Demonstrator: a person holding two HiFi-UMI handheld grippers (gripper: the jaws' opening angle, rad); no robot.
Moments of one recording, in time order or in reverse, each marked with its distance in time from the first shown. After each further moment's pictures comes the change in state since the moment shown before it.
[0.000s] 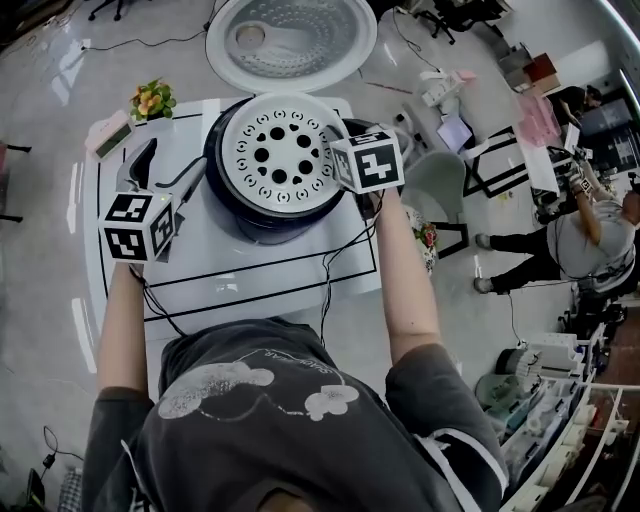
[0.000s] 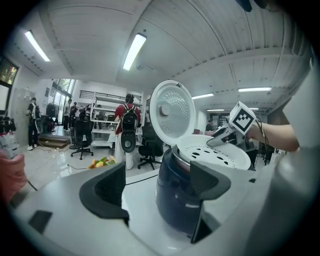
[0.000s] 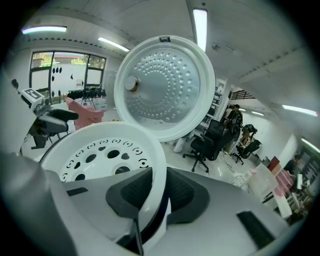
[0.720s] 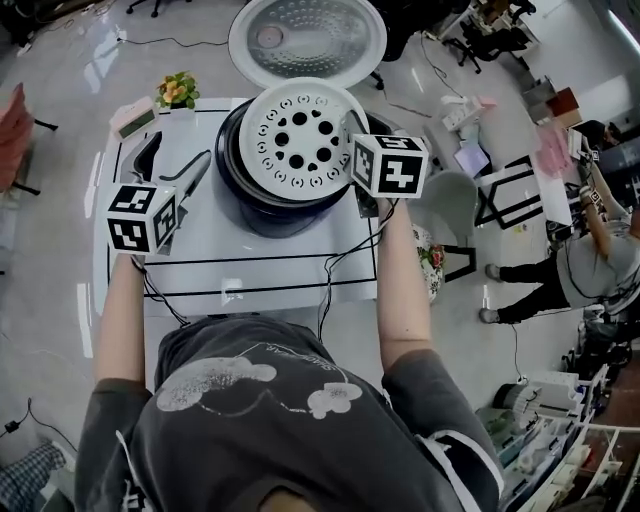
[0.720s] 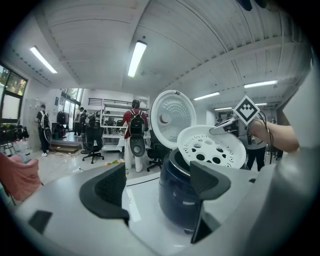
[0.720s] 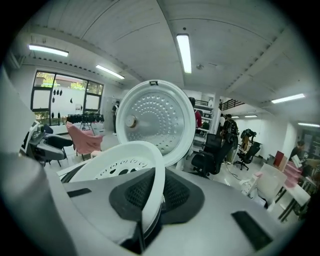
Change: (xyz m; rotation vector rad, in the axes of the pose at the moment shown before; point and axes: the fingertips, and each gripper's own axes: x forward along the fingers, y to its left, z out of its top) left arm -0.035 -0.009 -0.002 0.015 -0.033 0.112; right arm -0.040 -0.004 0.037 0.109 -0.262 0.004
